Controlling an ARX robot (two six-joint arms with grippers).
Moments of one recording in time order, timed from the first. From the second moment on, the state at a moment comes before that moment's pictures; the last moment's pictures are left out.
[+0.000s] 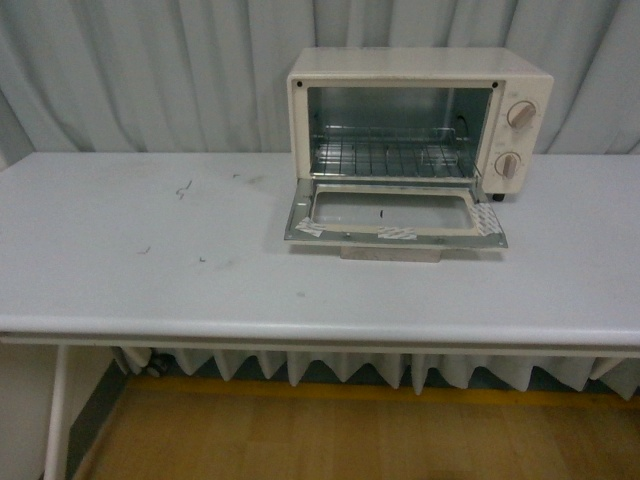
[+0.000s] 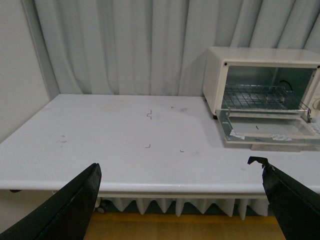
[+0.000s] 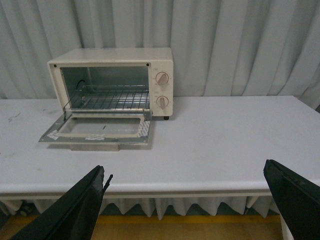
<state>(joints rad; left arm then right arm) 0.00 0.00 0.01 0.00 0.00 -0.01 0.00 0.00 0.01 0.00 0.00 -0.01</state>
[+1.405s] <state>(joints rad) 0.00 0.00 0.01 0.00 0.00 -0.01 0.00 0.00 0.01 0.00 0.00 -0.01</state>
